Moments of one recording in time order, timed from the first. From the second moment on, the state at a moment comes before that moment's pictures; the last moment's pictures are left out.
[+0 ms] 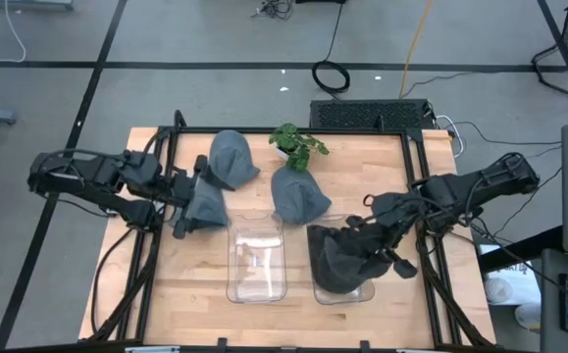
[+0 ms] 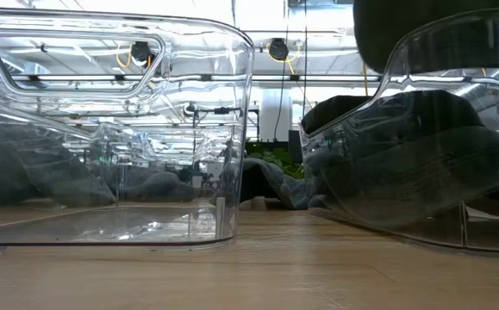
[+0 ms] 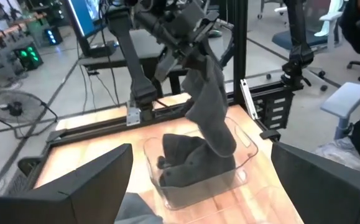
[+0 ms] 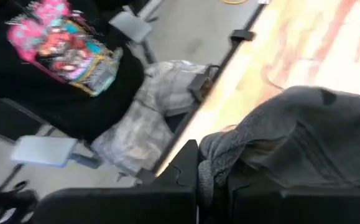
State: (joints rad) left arm -0.19 0.93 1.12 -0.41 0.01 0.12; right arm 0.32 1.20 1.26 -0.73 -0.47 0.11
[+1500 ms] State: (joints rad) left arm -0.19 0.94 1.12 -0.41 0.01 0.13; right arm 0.37 1.23 0.94 -0.44 -0.35 0.08
